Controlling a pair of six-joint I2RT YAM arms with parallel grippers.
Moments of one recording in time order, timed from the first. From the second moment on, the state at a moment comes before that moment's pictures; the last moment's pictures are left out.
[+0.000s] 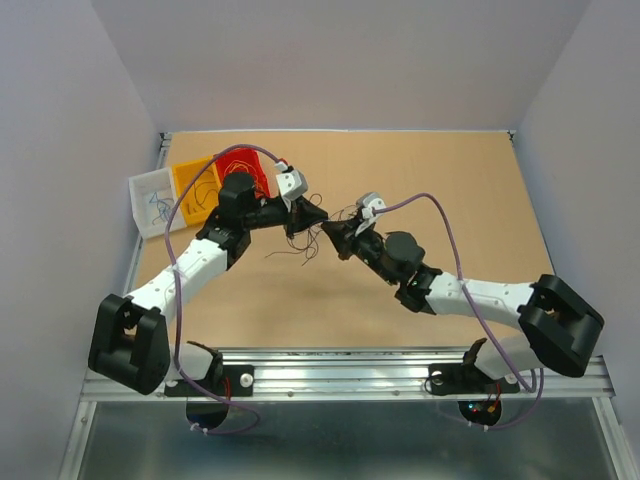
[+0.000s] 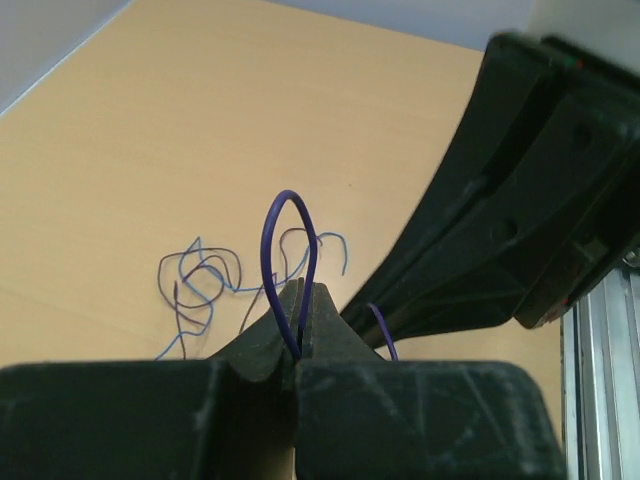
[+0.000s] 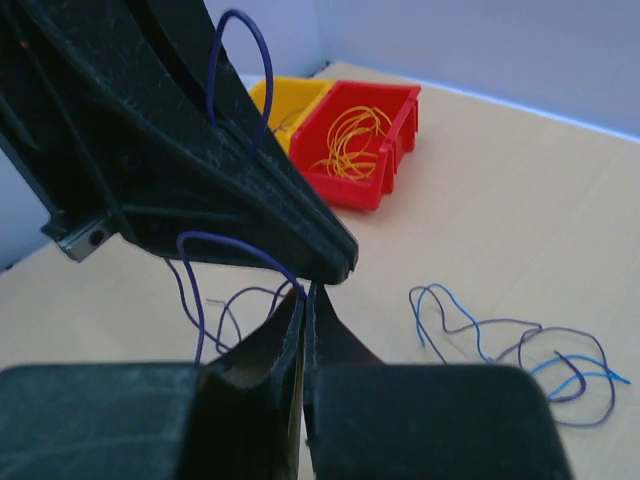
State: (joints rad) left arm -0.40 1.30 0.87 0.25 0.88 0.09; right arm 0.91 1.40 0.67 0.82 0.15 0.16
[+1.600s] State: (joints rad) left arm -0.45 1.51 0.95 0.13 0.99 0.23; right arm 0.91 1.29 0.60 0.78 0.17 0.18
